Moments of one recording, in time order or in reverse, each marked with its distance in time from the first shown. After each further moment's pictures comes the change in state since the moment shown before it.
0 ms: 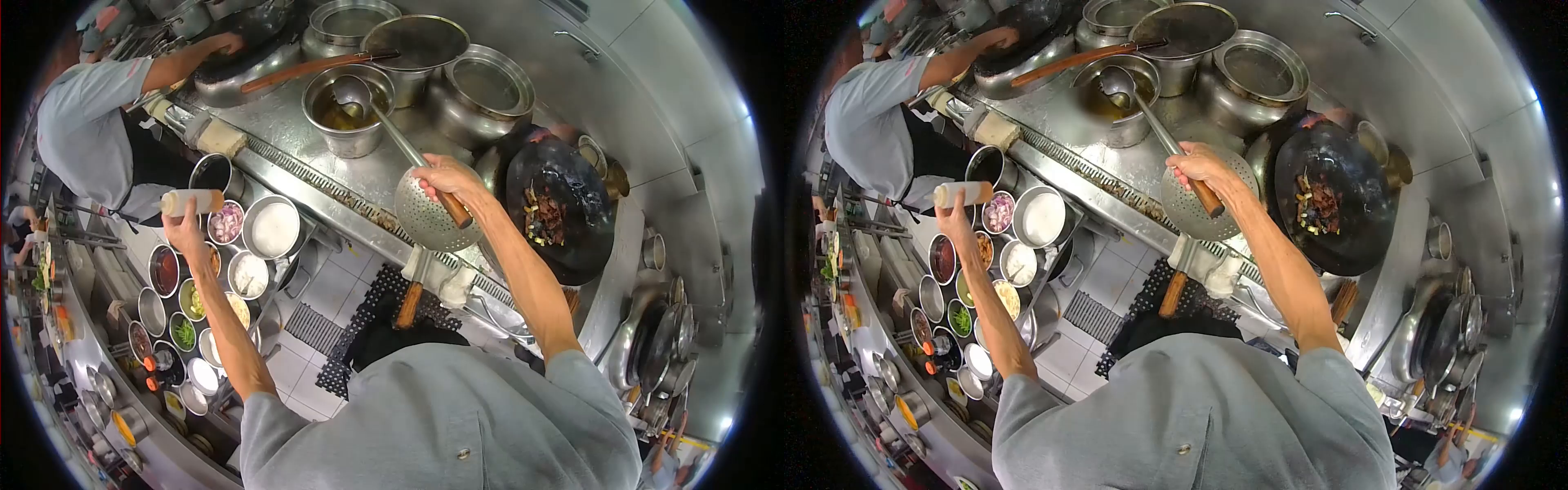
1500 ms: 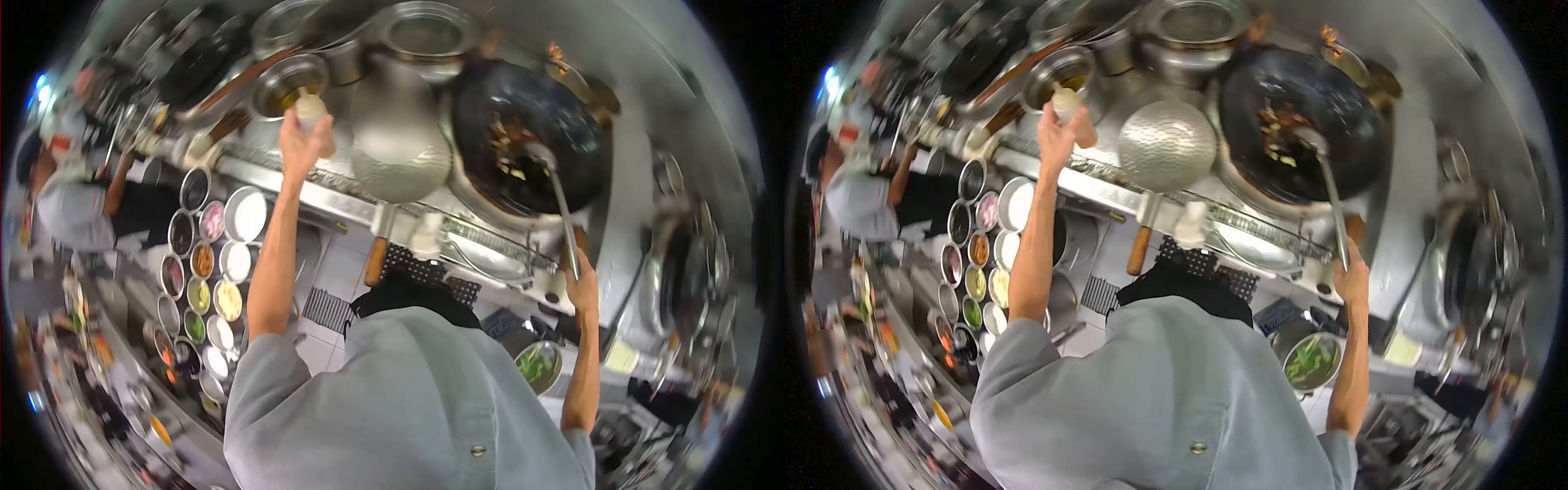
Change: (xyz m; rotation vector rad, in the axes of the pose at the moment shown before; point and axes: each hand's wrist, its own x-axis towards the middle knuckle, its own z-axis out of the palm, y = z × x) left_hand -0.160 0.016 0.174 0.157 -0.659 0.267; right_hand -0.342 0.256 -0.152 -0.657 0.896 -0.022
